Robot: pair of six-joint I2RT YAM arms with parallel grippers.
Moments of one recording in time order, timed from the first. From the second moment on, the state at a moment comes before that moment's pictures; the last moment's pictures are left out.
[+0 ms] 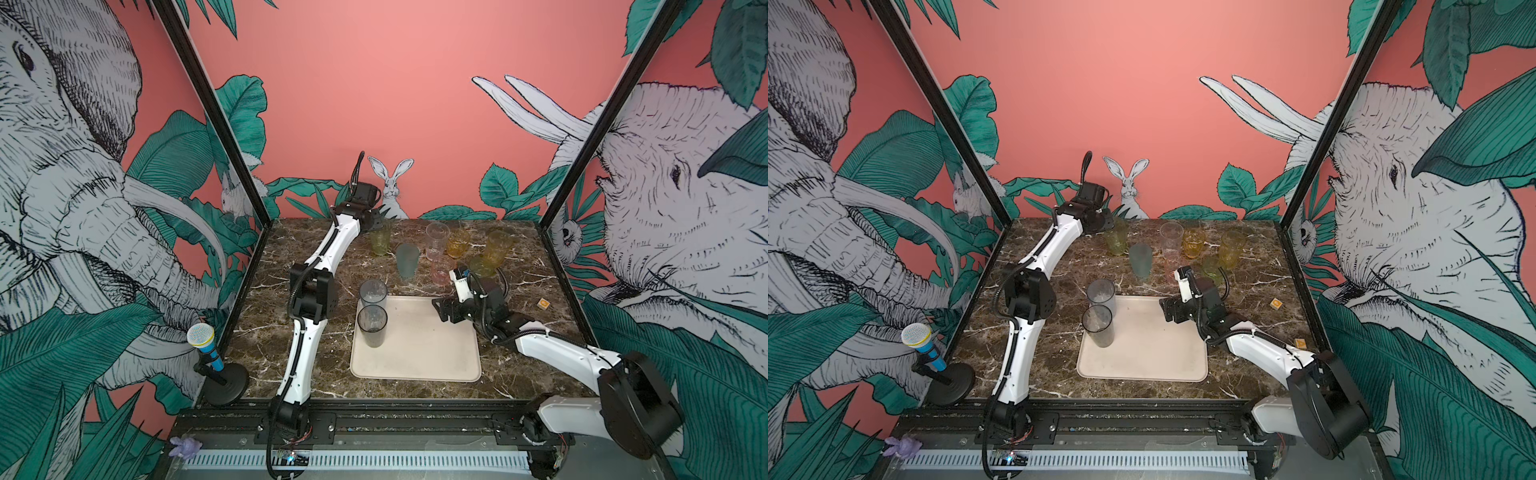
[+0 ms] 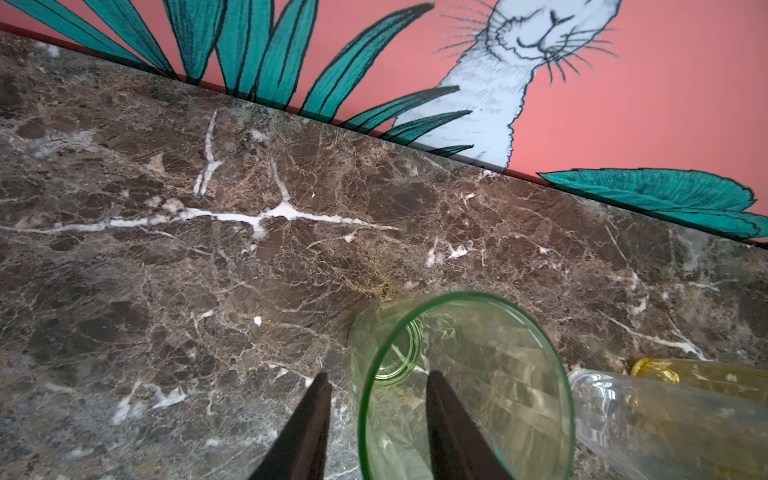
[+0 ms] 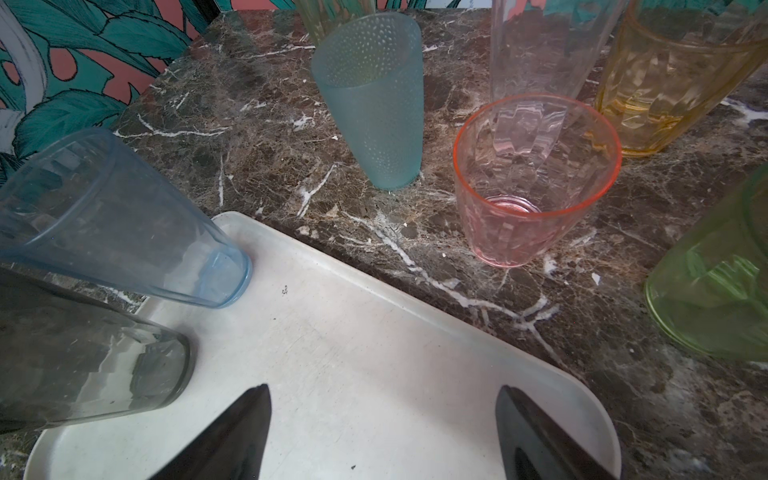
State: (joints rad) left arm -0.36 2.44 2.46 -0.87 -0.11 -0.50; right arm 0.55 1.29 0.64 0.07 -0.11 0.20
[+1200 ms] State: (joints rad) left arm -0.35 2.46 2.47 -0.89 -0.10 -0.44; right arm 0.55 1.30 0.64 0.07 -0.11 0.20
